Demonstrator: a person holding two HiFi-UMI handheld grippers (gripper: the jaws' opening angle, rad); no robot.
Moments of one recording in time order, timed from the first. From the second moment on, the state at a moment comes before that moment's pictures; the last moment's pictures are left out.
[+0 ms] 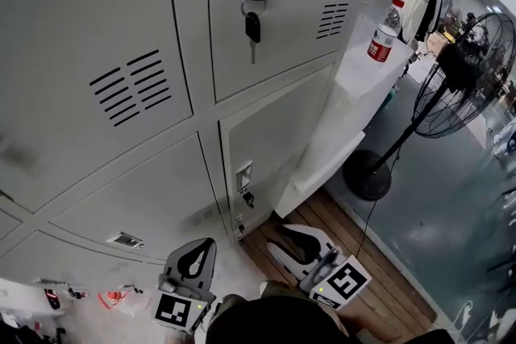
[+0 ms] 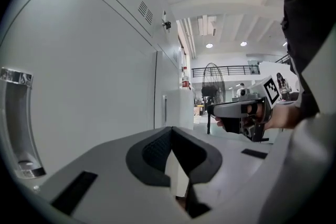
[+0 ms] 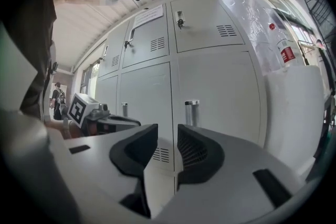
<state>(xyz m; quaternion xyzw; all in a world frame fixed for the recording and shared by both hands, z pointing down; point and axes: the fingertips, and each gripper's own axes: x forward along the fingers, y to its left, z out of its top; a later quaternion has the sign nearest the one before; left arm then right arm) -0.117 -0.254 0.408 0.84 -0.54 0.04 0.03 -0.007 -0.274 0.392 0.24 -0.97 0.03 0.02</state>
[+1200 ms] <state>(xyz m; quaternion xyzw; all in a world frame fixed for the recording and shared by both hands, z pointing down) -0.123 -0.242 0.411 0.83 -0.56 0.06 0.04 -0.017 -0.273 0.405 0.22 -0.97 0.03 0.02</state>
